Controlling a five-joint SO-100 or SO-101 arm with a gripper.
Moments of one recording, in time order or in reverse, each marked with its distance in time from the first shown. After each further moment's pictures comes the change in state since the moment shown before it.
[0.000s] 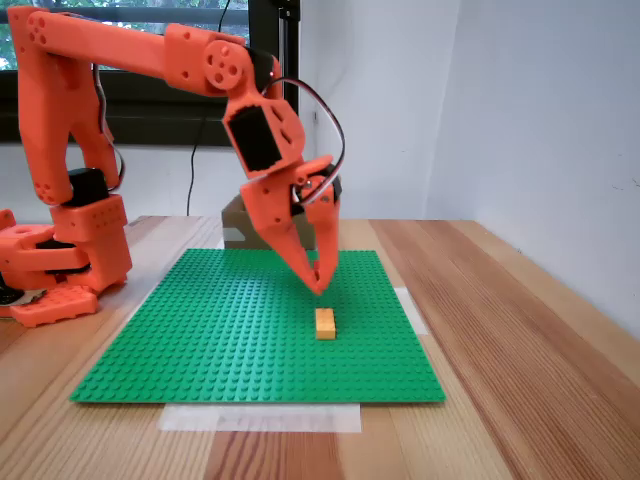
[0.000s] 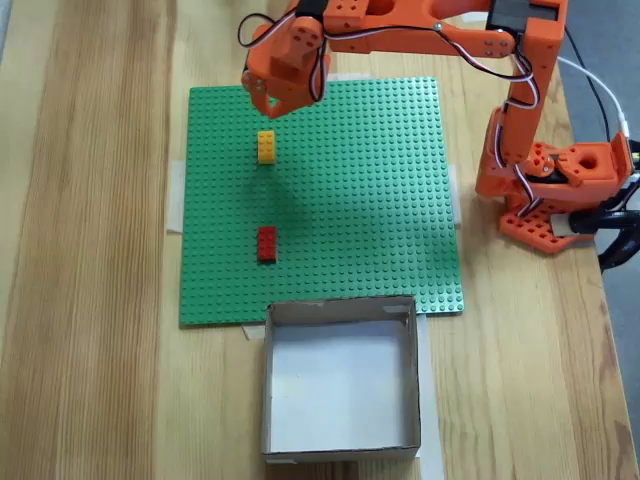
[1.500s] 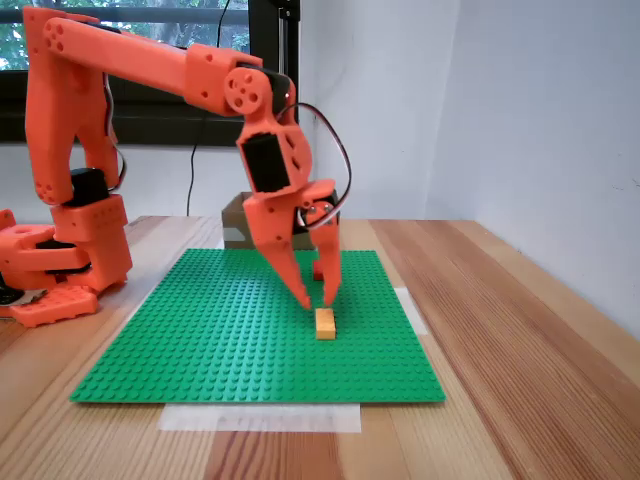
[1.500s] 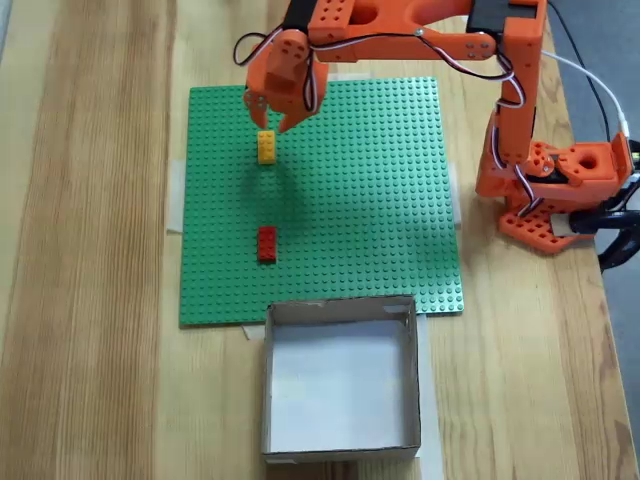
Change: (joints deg) arm -0.1 -6.1 -2.5 3.1 -3.6
